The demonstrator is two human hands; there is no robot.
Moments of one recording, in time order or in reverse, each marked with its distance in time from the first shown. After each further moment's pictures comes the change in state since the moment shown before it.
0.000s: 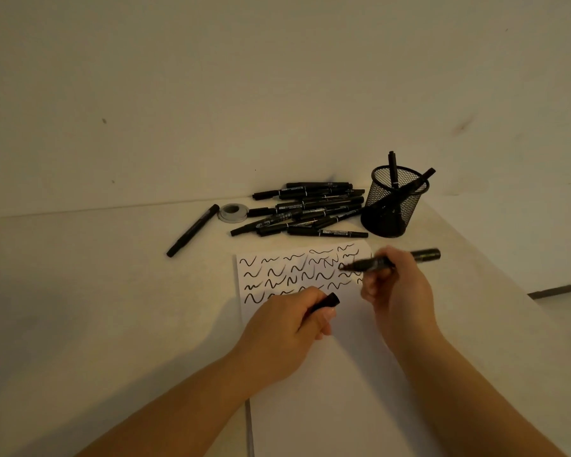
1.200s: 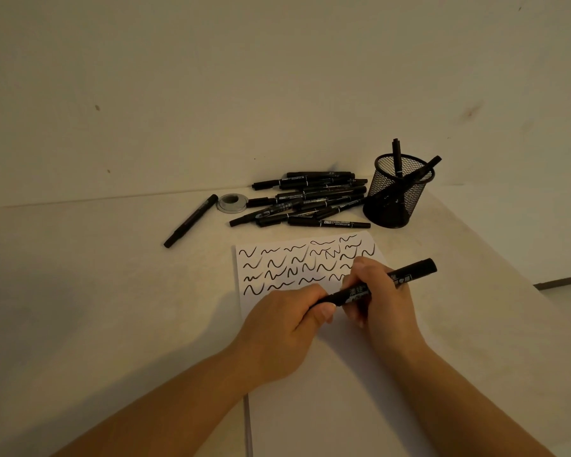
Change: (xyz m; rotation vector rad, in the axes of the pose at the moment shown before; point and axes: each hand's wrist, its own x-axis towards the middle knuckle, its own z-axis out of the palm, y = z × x) left_hand -0.004 0.003 -0.004 0.109 0.024 0.060; right_hand -0.020 0.018 0.002 -0.300 -0.266 -0.211
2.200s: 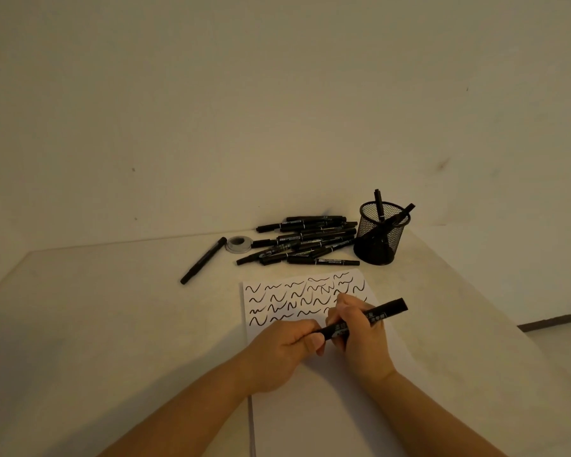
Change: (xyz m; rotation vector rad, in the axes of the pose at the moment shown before) left_hand -0.002 0.000 -0.011 -0.134 -0.216 -0.068; right_hand -0.008 0.002 0.007 0.040 -0.063 -0.112
